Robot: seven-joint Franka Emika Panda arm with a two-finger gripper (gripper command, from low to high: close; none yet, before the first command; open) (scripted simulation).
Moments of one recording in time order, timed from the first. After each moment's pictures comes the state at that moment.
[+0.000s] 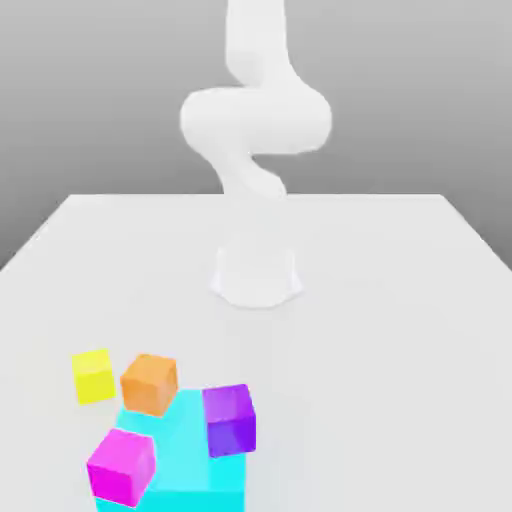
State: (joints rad) arm -0.06 -0.72 -0.01 -2.35 -0.02 2.35 0.86
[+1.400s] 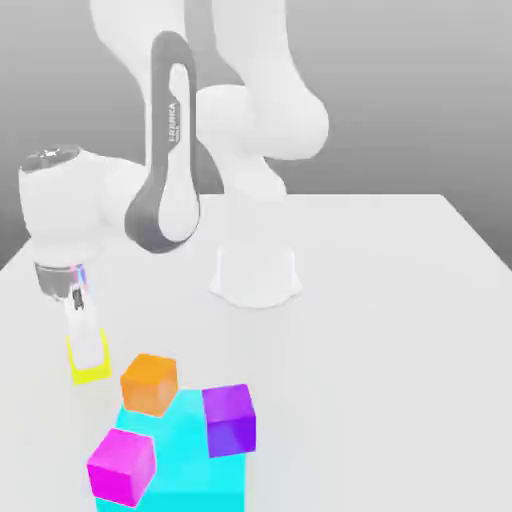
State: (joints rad) arm -0.53 0.05 -0.13 -2.76 0.02 2.81 1.26
